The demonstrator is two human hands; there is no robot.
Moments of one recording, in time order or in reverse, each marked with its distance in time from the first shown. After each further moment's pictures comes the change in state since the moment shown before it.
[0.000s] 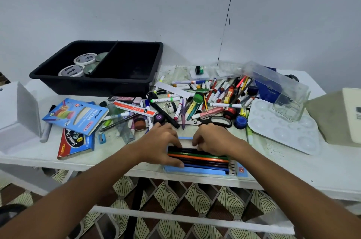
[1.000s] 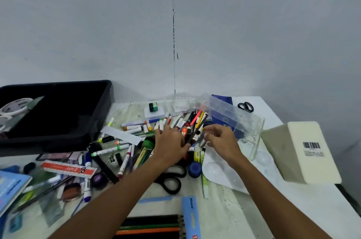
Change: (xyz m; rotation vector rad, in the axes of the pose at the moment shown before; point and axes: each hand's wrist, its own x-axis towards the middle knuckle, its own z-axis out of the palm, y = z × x) left_hand 0.227 0.063 -0.015 0.074 0.297 -0.340; right_hand 0.004 0.170 -0.064 0.905 0.724 0.378
